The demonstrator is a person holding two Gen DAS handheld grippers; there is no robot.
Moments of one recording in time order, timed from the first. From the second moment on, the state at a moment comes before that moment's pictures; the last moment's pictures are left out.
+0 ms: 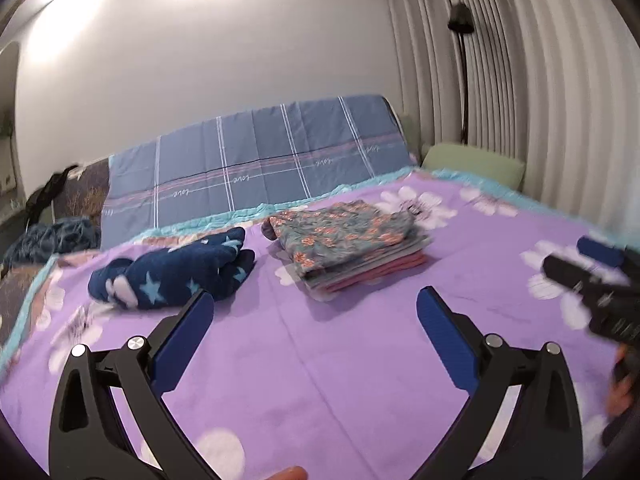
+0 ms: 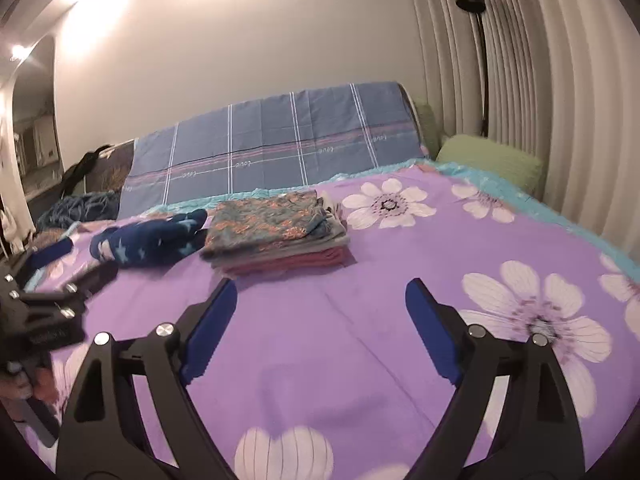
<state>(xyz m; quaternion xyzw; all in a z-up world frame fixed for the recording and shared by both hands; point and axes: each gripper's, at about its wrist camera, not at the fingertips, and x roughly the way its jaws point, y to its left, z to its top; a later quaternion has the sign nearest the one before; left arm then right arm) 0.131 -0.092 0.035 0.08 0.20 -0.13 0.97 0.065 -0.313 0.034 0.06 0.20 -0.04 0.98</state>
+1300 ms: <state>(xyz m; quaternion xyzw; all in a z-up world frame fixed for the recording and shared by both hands) 0.031 -0.077 0.025 0.08 0.21 -0.08 0.97 -0.006 -0.282 0.041 0.05 0.23 -0.07 0.97</state>
